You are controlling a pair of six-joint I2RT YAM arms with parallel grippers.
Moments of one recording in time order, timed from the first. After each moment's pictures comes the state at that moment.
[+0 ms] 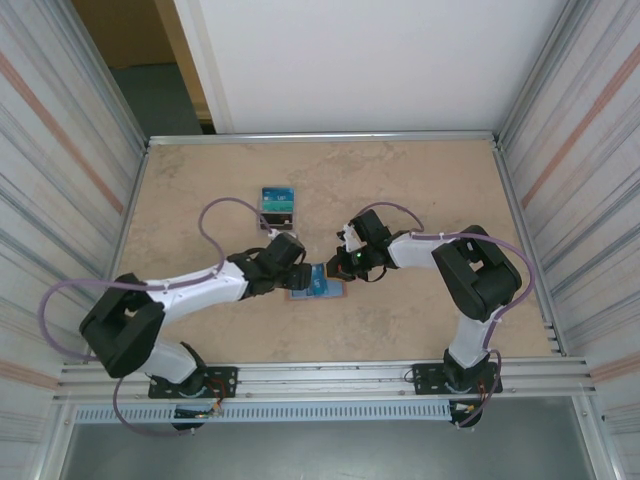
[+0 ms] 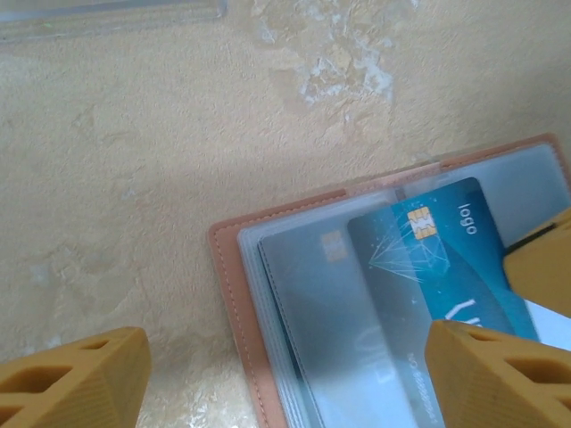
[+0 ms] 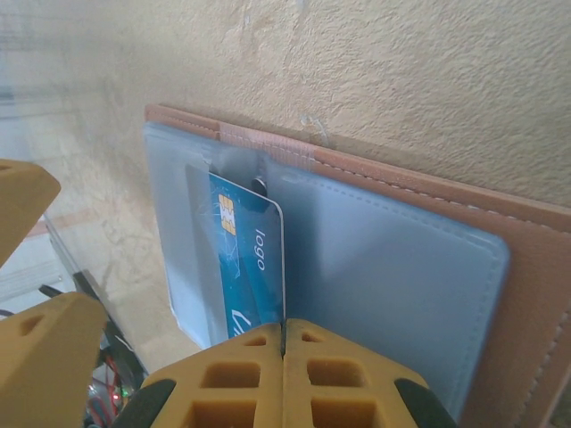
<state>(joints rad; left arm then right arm) -0.83 1.47 0.80 -0.38 -0.25 -0.55 0.59 1.81 0.89 -0.12 -0.64 0.70</state>
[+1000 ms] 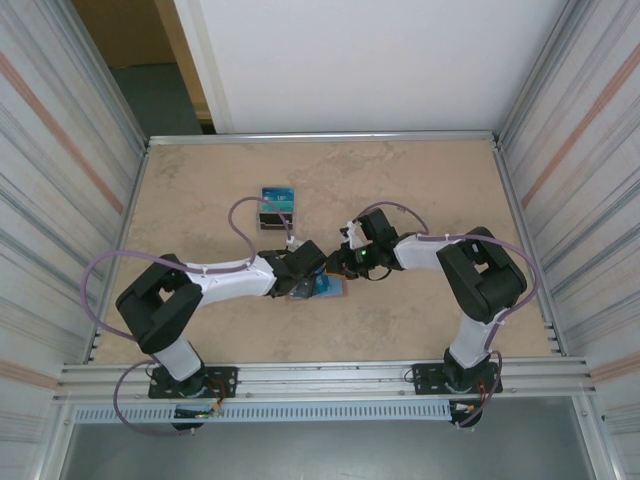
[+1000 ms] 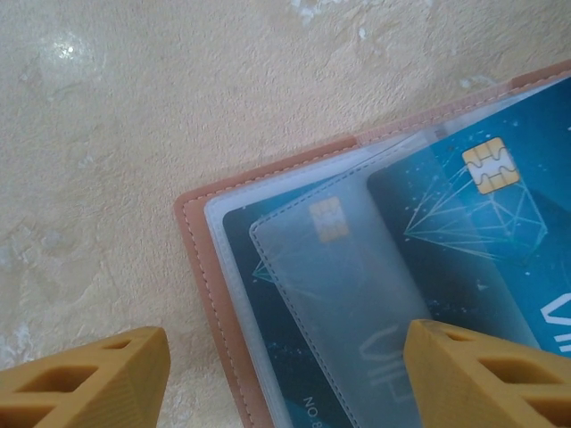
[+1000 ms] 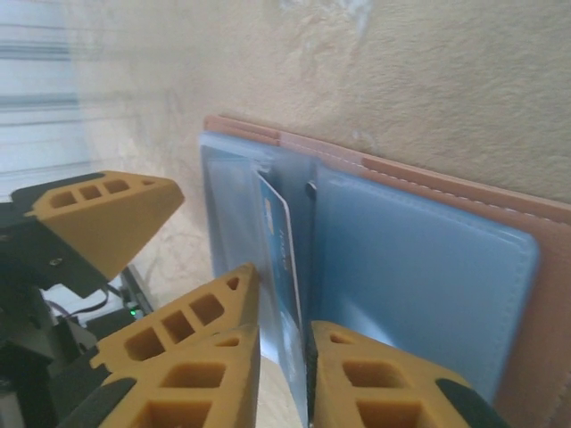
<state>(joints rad) -0.91 1.66 0.91 -0.50 -0.35 -0.58 0.56 1.78 0.84 0.01 -0.74 0.73</state>
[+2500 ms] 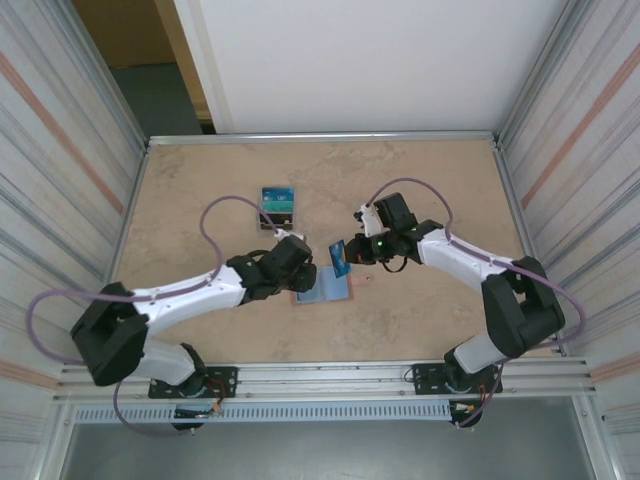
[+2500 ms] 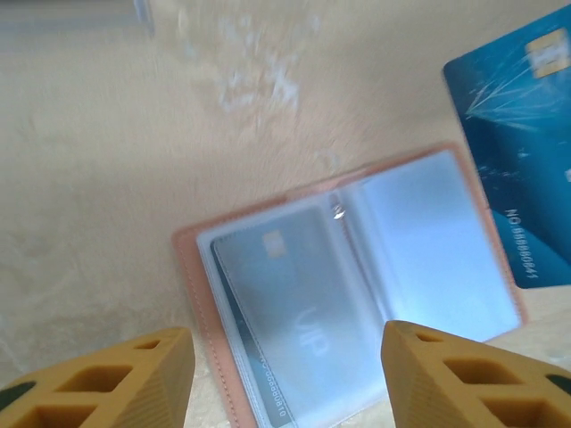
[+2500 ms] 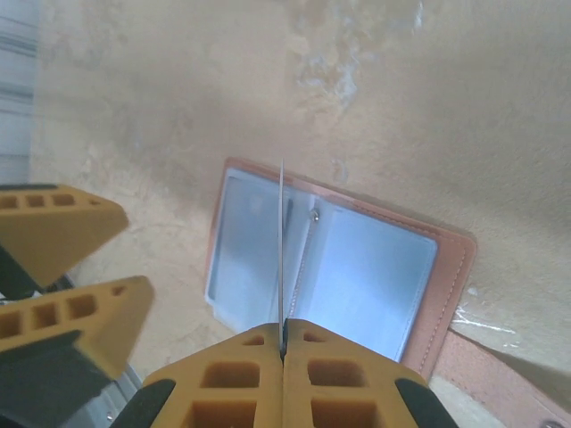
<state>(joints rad) -0.90 1.35 0.83 -0.42 -0.25 -0.60 0.51 1.49 0.91 -0.37 -0.54 0.43</state>
